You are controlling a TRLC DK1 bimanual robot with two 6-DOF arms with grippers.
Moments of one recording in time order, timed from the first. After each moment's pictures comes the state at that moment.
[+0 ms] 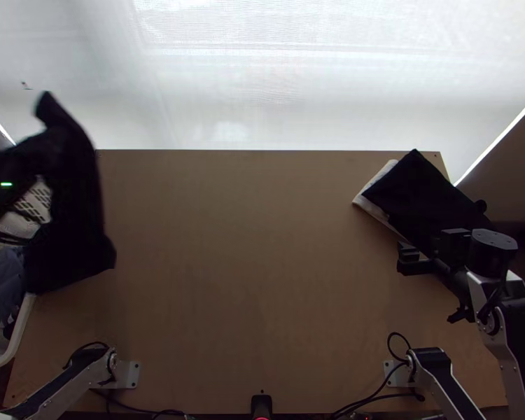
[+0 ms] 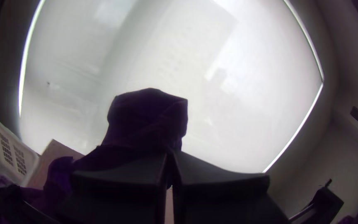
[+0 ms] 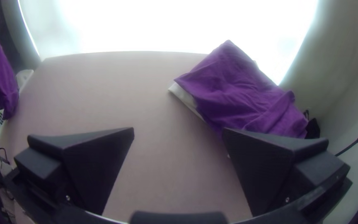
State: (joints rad) left arm 0.14 1.09 1.59 -0.63 0.34 -0.46; right arm 0.07 0.72 0.89 -0.81 -0.03 -0.01
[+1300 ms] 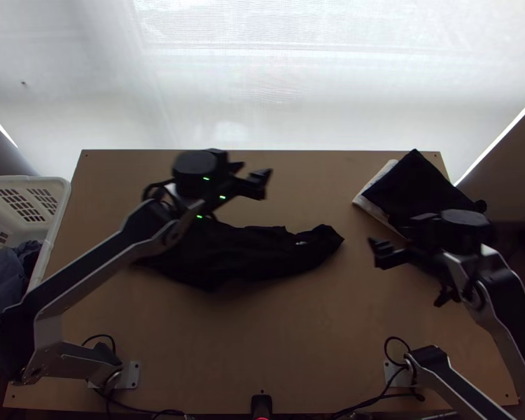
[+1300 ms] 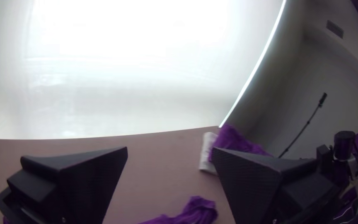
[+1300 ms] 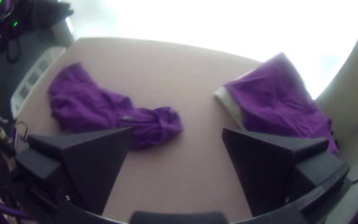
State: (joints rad) left arm -0.67 1.55 1.44 -0.14 -0.04 -0.39; right arm 0.25 0.88 0.97 -0.78 -0.12 -0.01
